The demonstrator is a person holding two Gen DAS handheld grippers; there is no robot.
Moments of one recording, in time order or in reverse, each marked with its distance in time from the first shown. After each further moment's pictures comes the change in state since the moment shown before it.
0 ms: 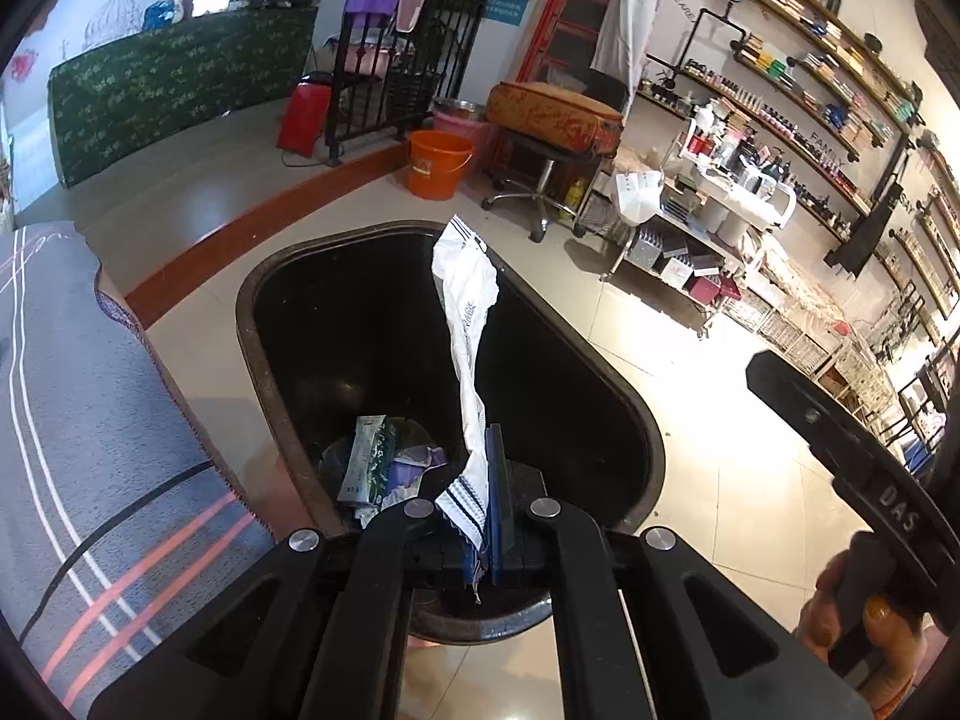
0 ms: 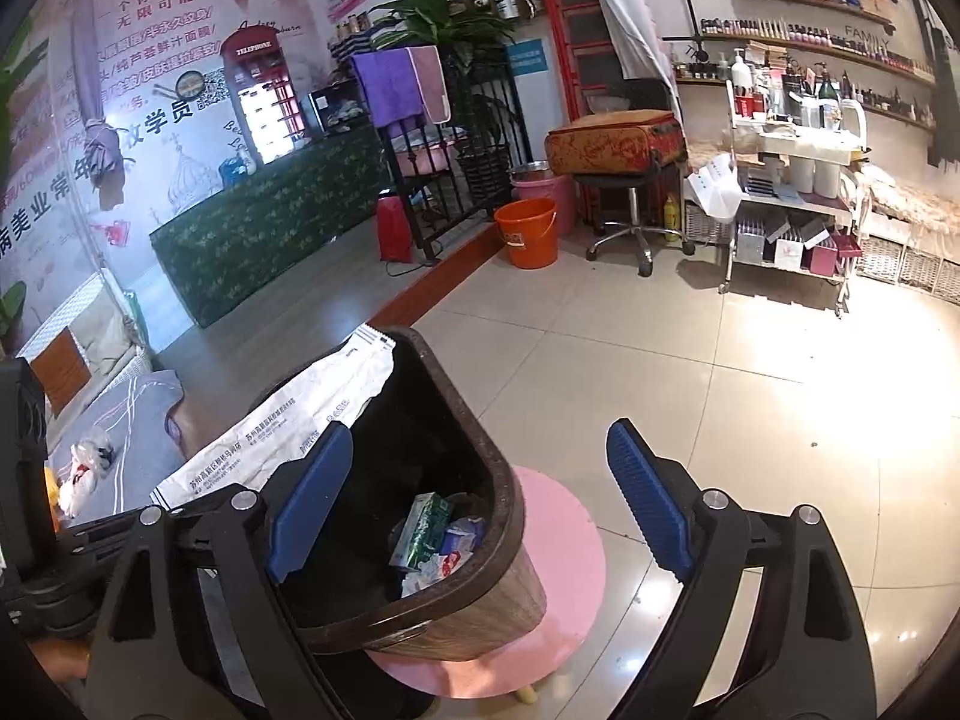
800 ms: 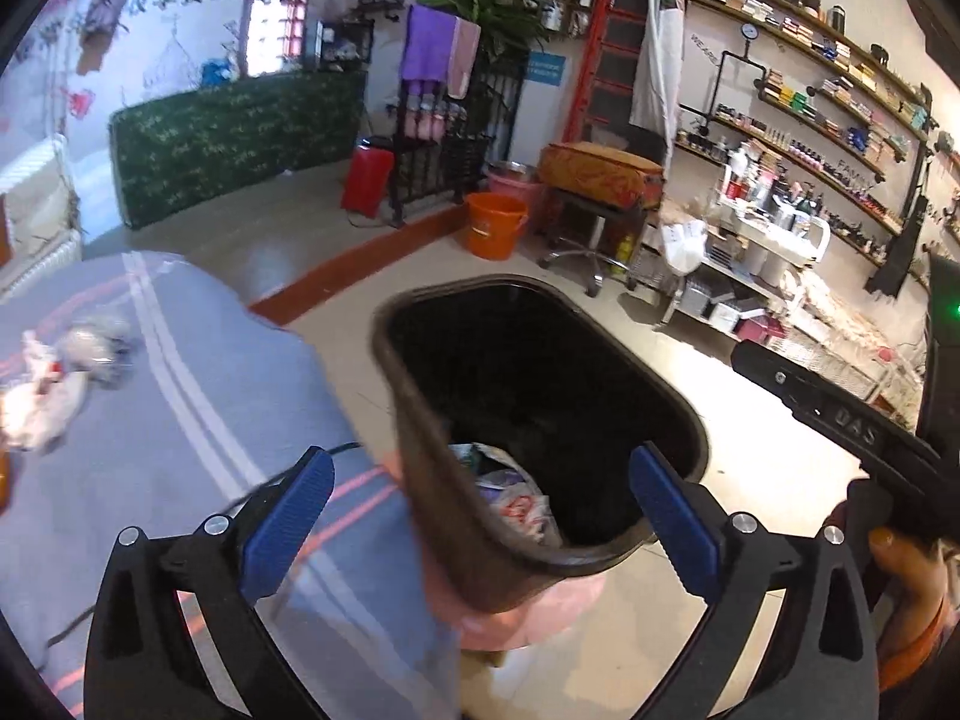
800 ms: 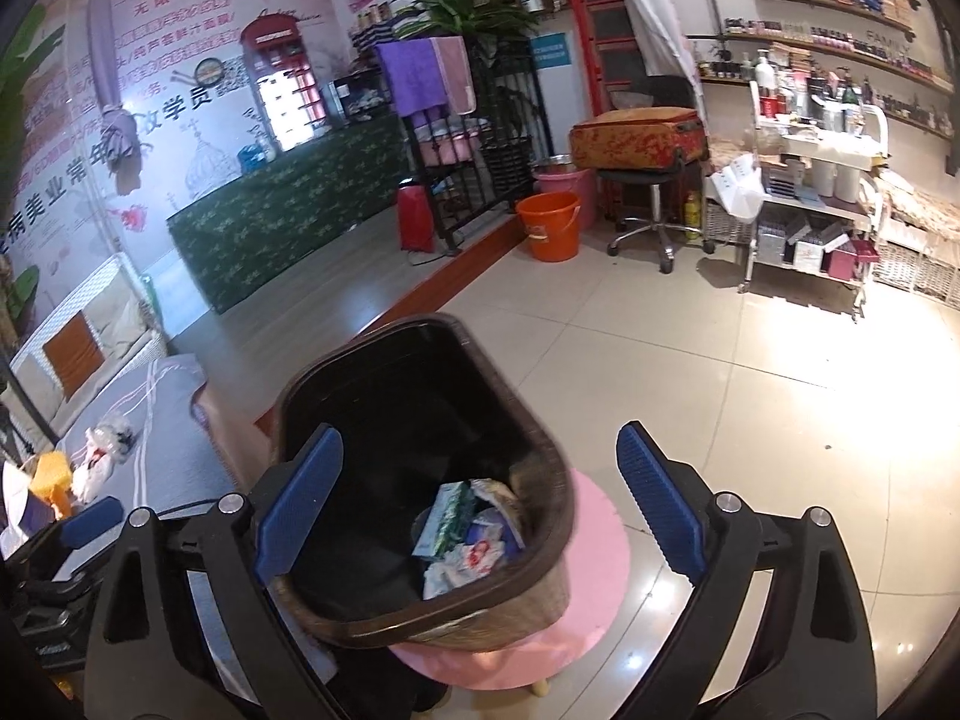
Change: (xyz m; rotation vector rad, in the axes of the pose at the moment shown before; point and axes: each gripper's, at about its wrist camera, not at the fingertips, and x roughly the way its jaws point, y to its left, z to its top) left arm -0.070 0.017 -0.020 0.023 -0.161 0.172; right arm 0.002 0.030 -0.002 -0.033 0.031 0.054
